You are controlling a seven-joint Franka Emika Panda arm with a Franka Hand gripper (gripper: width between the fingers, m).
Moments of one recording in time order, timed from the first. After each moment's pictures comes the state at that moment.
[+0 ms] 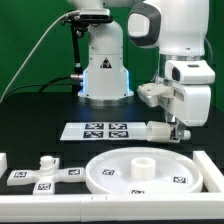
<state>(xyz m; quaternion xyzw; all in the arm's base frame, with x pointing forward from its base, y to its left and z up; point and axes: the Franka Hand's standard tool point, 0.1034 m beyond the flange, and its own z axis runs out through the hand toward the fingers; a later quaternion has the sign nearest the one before) 0.427 0.128 0.028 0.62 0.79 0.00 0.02</state>
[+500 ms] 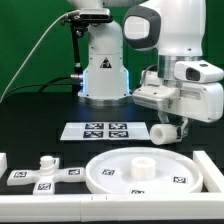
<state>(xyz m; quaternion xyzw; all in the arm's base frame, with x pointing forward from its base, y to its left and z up) 0.413 0.131 0.024 0.43 0.90 0.01 0.03</state>
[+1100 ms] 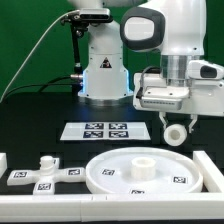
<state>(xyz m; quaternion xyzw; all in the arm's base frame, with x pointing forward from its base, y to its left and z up) 0.405 0.143 0.021 0.18 0.98 0.00 0.05</state>
